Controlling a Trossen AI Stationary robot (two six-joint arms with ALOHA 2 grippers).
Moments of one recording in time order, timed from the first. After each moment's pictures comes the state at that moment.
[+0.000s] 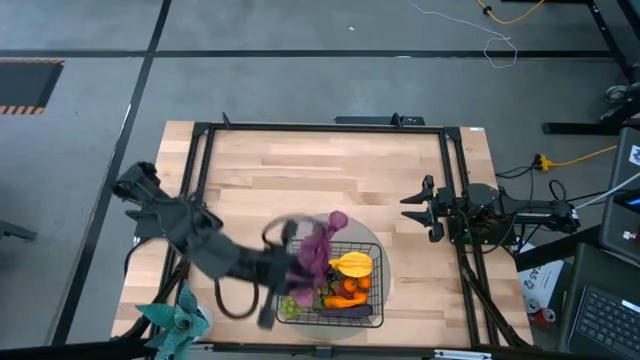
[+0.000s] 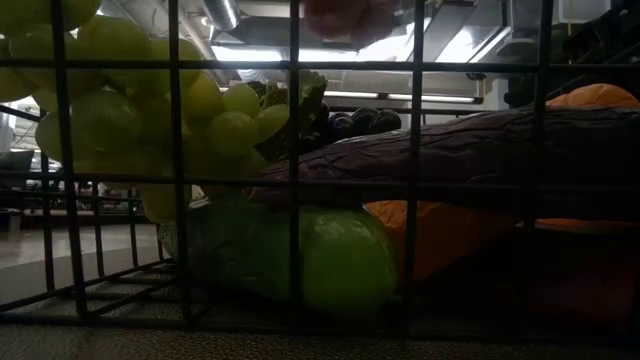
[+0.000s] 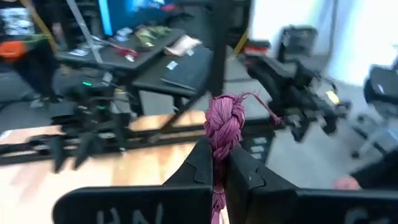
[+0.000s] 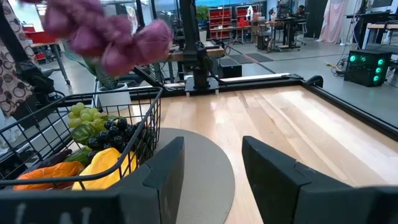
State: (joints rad) left arm -0.62 1.62 1.86 -0.38 -0.47 -0.10; right arm -0.01 0.01 0.03 -0.04 -0.03 0.10
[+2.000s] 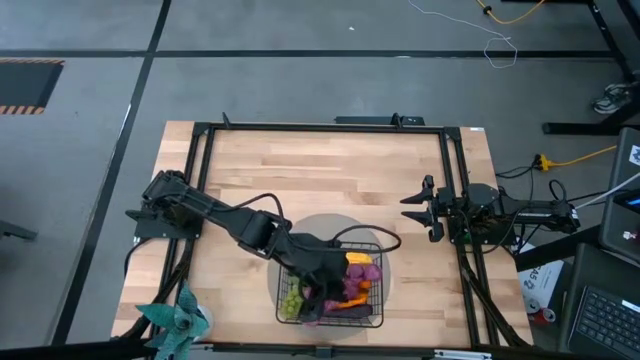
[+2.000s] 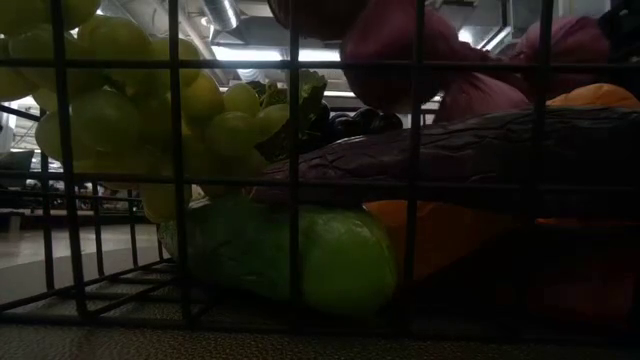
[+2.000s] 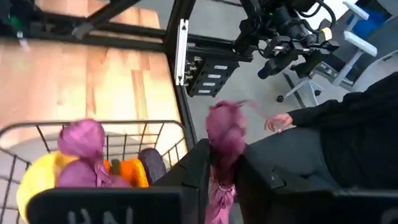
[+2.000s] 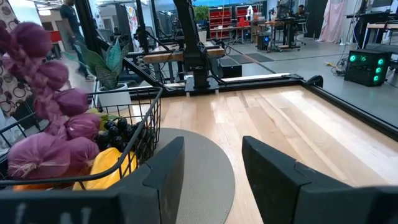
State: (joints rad) left arm -0.41 1.85 1.86 -0.45 0.06 -0.42; right arm -0.01 0.01 0.03 -0.04 -0.03 0.10
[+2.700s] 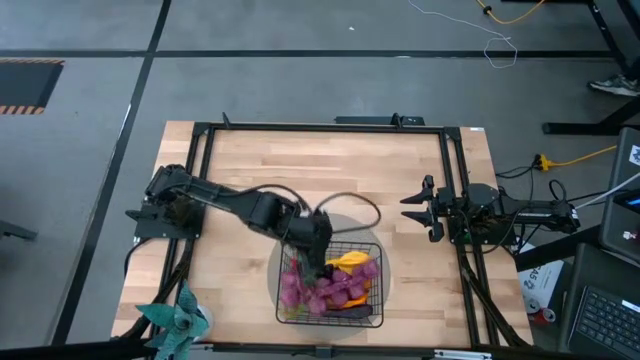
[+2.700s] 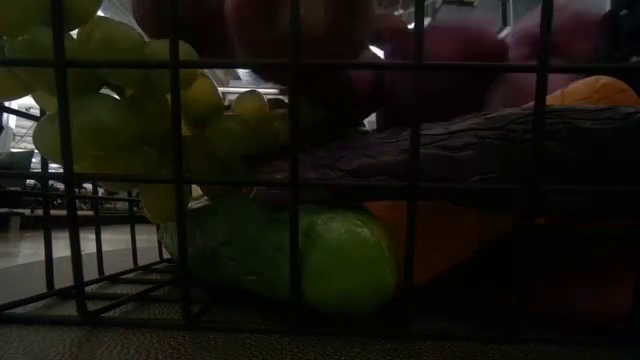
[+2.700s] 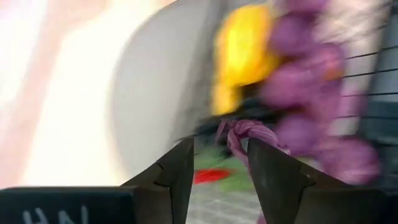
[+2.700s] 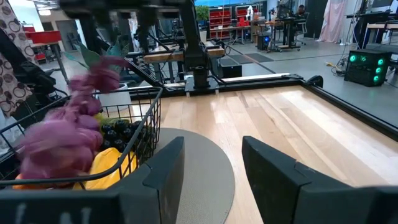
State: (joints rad) left arm -0.30 1.84 1.86 -1.06 -0.18 -0.57; right arm -0.01 0.01 0.03 -0.04 -0.03 0.10
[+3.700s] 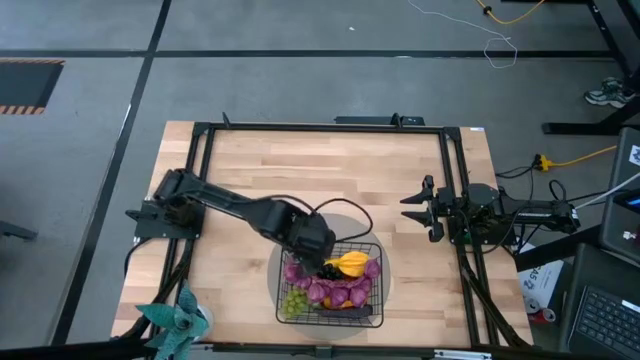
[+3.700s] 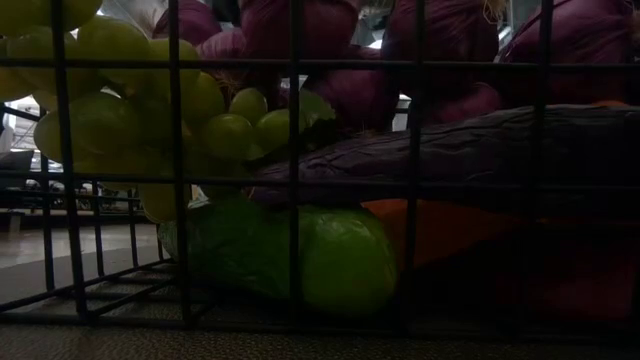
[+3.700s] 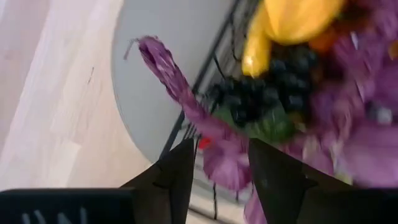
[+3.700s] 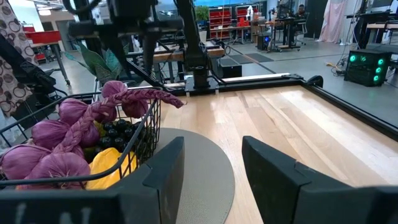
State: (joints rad) left arm -0.29 1.91 1.86 -1.20 -0.15 -0.74; right arm -0.01 0.01 0.03 -0.04 -0.03 0.10
